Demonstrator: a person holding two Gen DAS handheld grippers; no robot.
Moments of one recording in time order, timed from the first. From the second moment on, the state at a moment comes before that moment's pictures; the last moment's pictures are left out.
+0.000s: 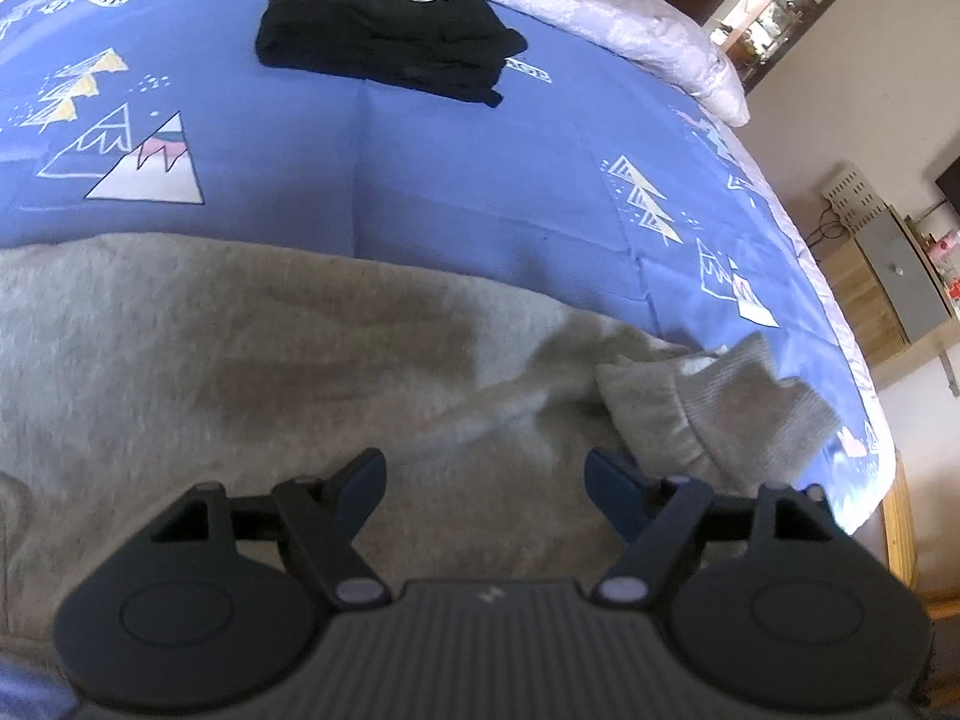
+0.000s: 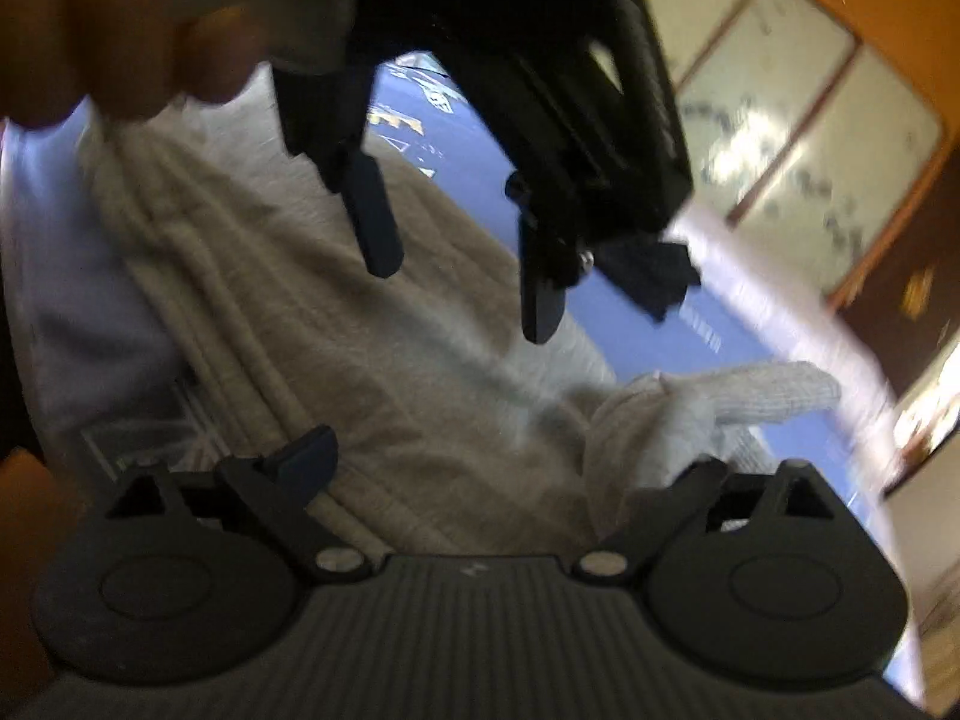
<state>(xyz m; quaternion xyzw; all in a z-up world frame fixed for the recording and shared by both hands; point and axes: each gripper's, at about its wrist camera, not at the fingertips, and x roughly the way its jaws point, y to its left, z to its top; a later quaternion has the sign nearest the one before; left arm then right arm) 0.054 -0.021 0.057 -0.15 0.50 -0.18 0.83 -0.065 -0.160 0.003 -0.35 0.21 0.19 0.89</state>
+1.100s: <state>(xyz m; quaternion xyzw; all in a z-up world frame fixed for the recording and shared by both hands) 0.064 0.000 0.041 -0.21 0.54 -0.17 0.80 -0.072 -0.244 0.049 -0.23 0.28 0.17 0.91</state>
